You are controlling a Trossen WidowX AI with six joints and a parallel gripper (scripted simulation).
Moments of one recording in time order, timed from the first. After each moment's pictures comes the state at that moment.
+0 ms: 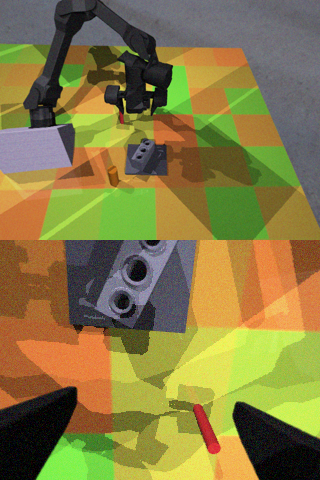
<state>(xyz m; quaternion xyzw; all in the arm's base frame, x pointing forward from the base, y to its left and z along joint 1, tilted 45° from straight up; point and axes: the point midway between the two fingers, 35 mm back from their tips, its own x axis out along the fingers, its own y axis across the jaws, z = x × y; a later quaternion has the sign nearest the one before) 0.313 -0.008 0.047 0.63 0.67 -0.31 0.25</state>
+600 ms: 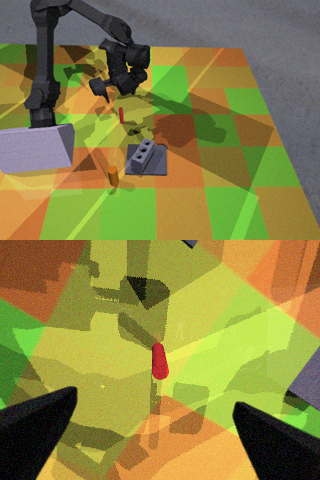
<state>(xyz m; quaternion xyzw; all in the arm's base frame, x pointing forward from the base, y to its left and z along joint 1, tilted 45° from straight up) 0.249 0.065 0.103 0.54 0.73 -0.12 0.40</state>
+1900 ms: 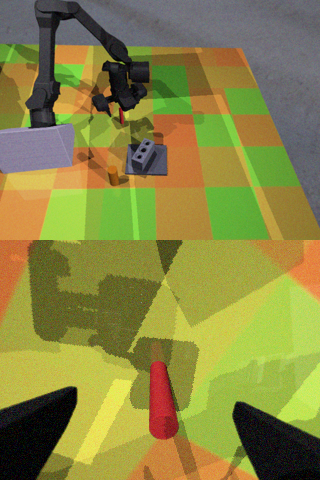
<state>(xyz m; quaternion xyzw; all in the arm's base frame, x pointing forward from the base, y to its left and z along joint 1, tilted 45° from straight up) 0.241 0.116 0.052 0.54 0.73 -0.12 0.40</state>
